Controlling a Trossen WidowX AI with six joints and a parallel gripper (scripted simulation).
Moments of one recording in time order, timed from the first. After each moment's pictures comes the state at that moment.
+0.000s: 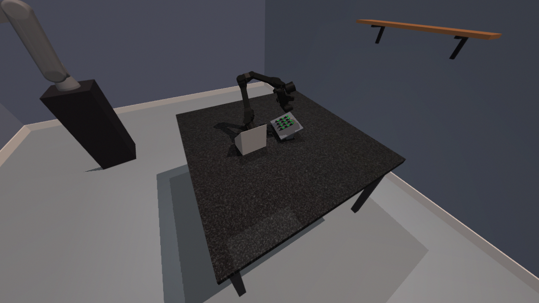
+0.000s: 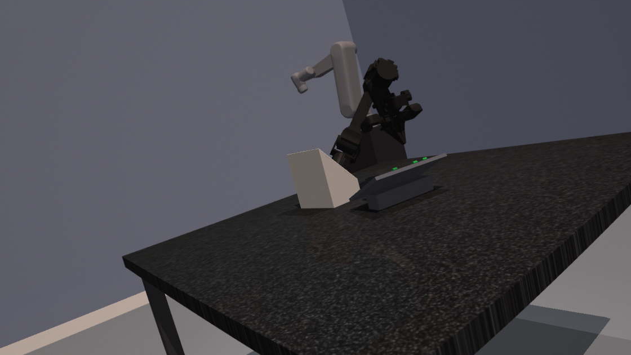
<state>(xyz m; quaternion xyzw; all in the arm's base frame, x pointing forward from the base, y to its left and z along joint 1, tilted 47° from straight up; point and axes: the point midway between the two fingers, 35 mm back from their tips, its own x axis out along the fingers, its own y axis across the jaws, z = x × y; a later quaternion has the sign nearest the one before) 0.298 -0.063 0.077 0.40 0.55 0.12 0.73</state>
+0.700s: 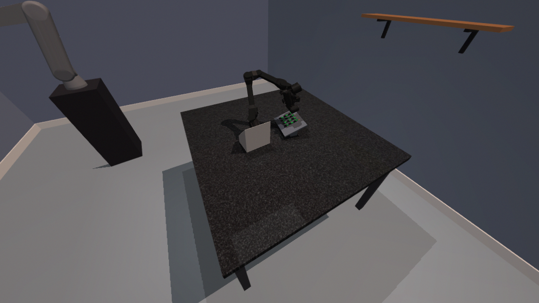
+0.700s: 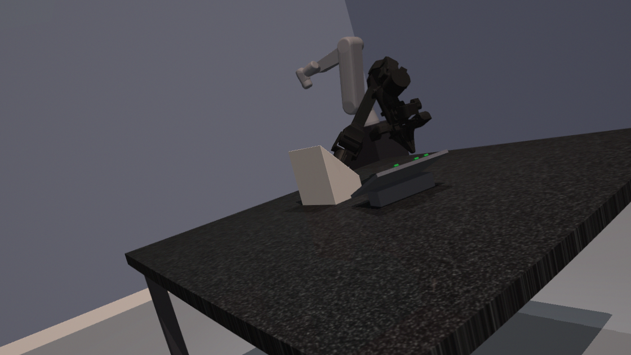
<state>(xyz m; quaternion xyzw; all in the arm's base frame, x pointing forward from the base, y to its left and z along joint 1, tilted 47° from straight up) 0.319 -0.039 0.049 0.39 0.55 0.13 0.73</state>
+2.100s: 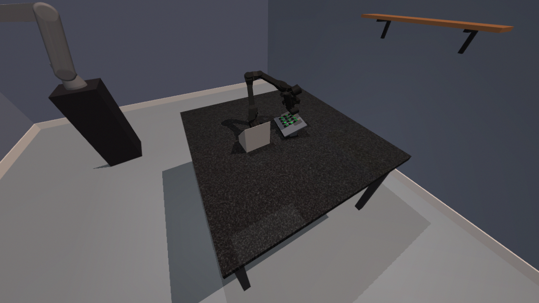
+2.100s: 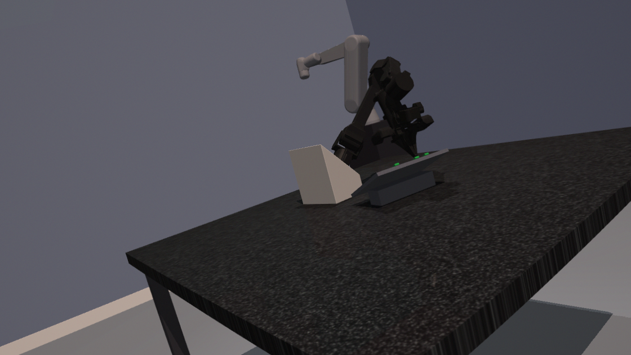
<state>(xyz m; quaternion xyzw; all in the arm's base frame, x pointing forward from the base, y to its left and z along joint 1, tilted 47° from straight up) 0.323 -0.029 0.038 0.39 0.55 0.13 0.73</state>
